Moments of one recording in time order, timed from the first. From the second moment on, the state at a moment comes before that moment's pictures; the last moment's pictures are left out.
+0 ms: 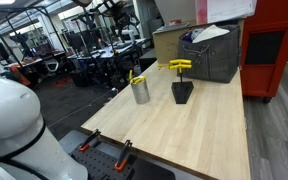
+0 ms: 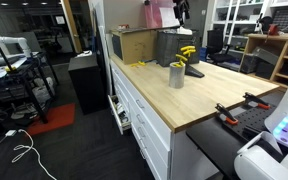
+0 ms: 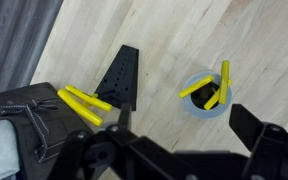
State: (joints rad) arm 0.08 0.12 0.09 -1.75 -0.36 1.77 -0.26
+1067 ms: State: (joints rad) arm 0.04 0.17 0.09 -2.07 0.07 2.07 -0.39
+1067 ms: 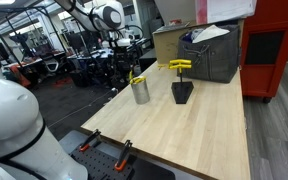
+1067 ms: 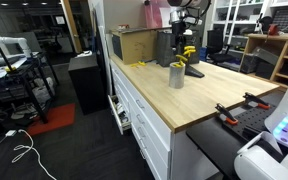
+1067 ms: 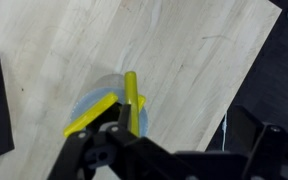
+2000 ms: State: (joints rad) arm 0.03 0.17 0.10 -2.11 0.09 2.17 -0.39
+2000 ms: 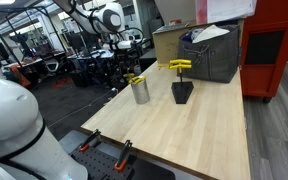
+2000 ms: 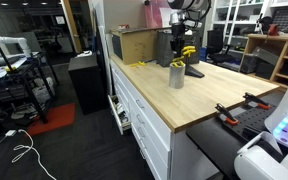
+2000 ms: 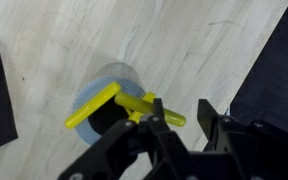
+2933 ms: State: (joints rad) arm 0.04 0.08 0.11 -2.15 -0.06 2.23 -0.79
